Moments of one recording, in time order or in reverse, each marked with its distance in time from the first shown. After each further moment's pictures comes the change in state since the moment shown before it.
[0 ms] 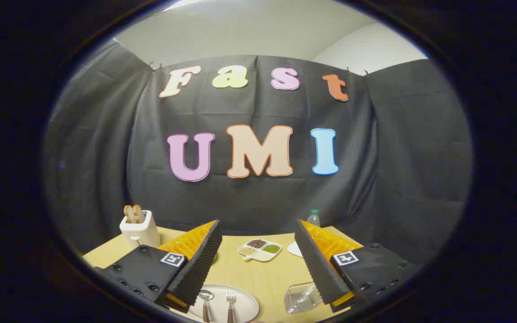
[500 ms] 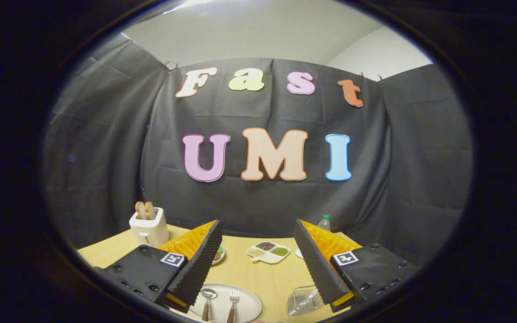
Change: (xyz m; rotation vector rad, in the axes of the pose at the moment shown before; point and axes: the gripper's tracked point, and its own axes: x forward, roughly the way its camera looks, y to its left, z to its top) arm -0.006 0.020 0.003 -0.019 -0.020 0.086
